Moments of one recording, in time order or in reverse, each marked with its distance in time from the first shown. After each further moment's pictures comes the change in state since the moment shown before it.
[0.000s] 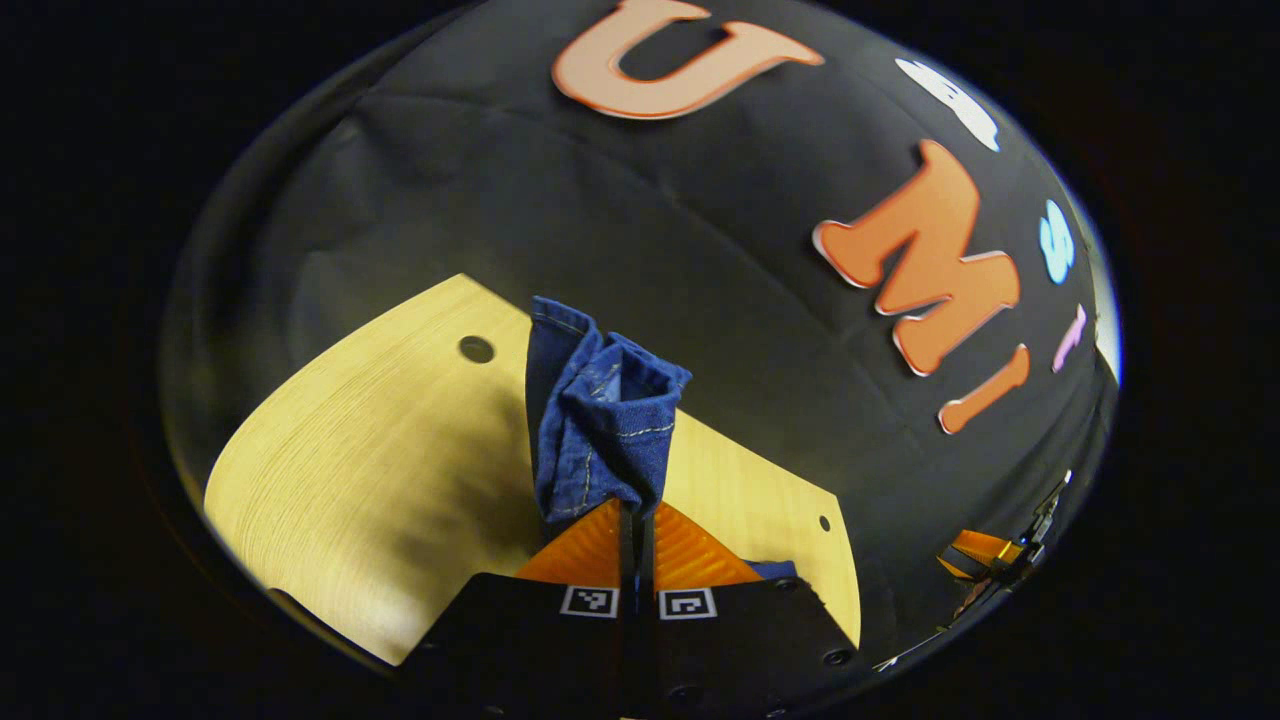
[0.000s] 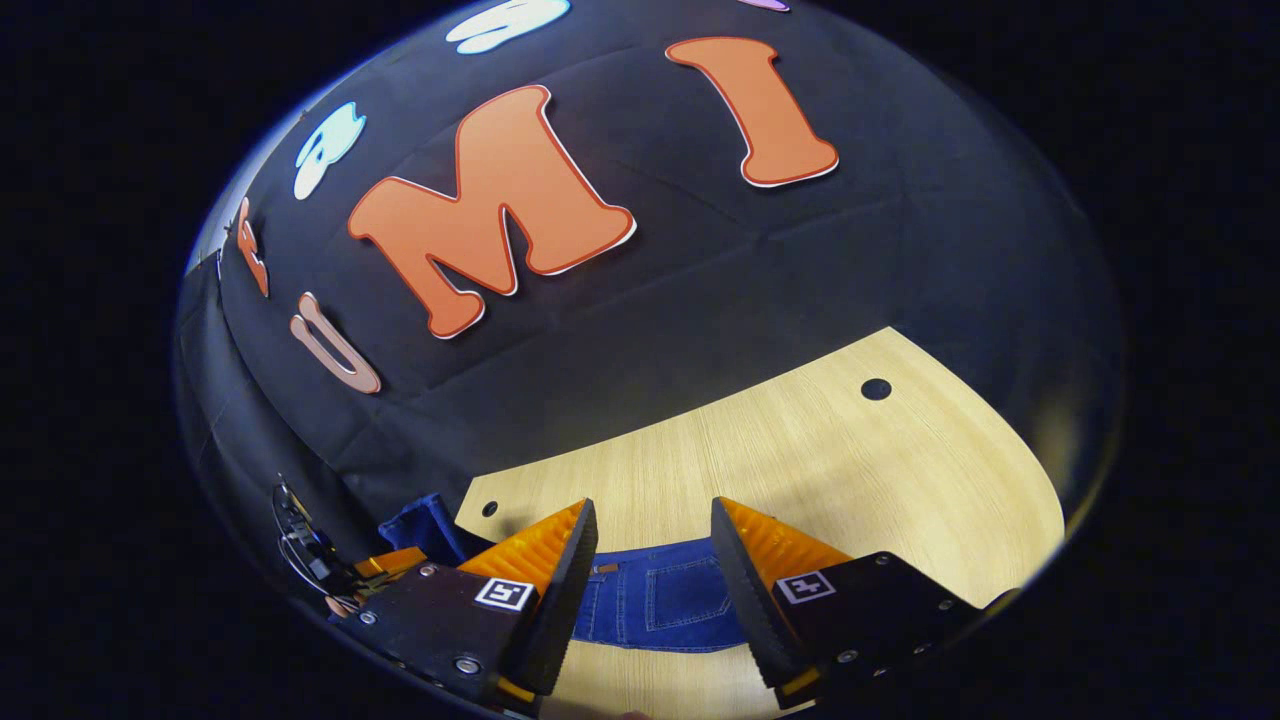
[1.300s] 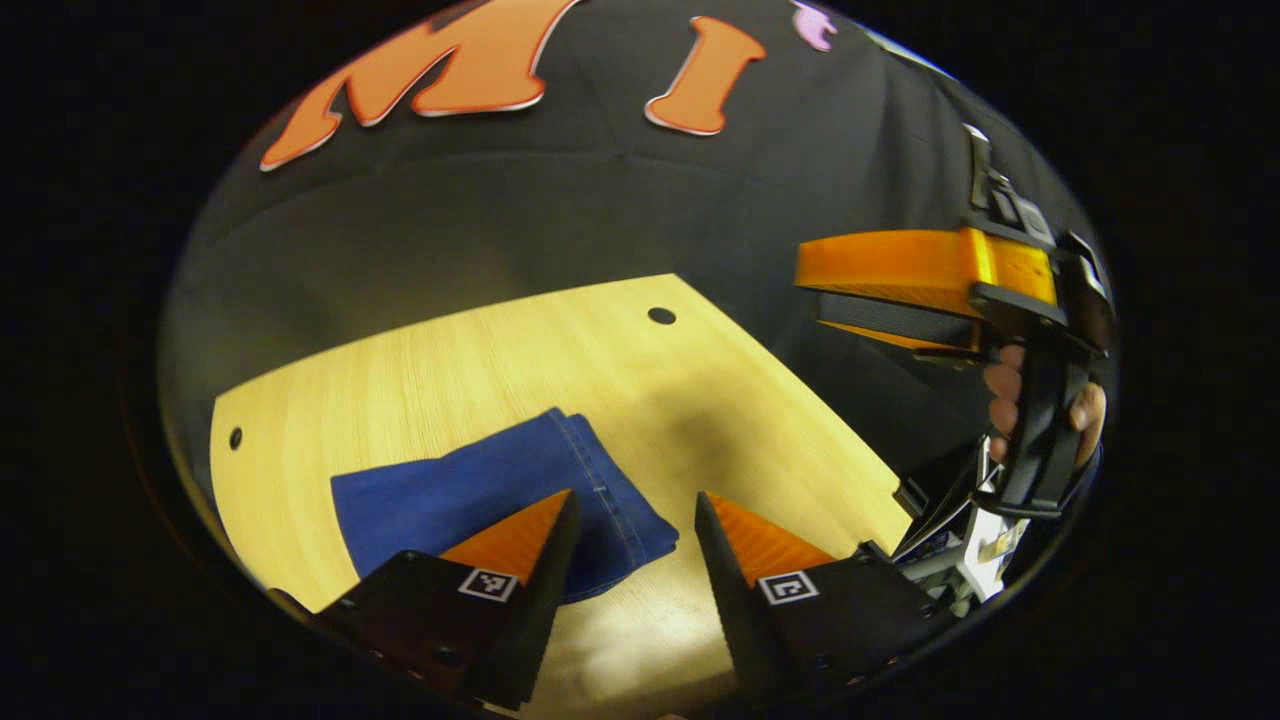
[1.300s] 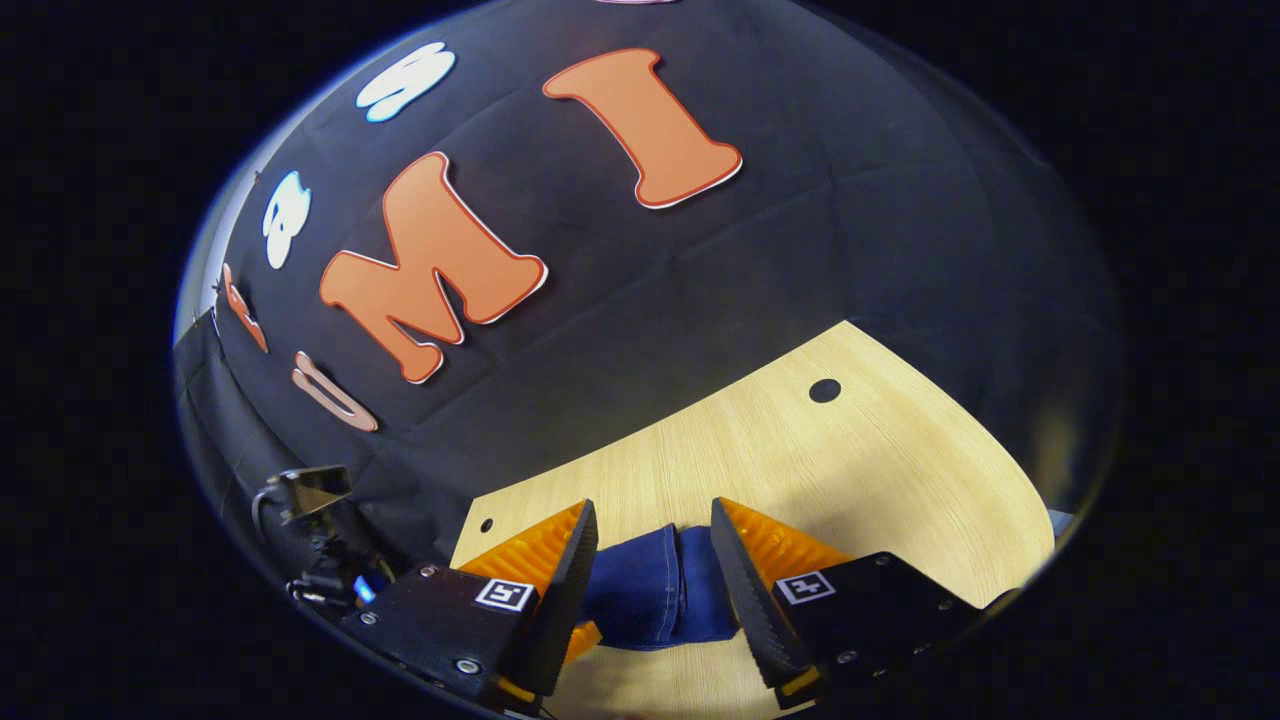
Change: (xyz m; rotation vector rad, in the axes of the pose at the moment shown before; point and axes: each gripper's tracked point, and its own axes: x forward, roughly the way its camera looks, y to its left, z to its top) left arm 0.043 -0.295 -0.238 0.740 0.367 -0.225; right arm -0.024 -0.102 0.029 0.114 -0.026 0.028
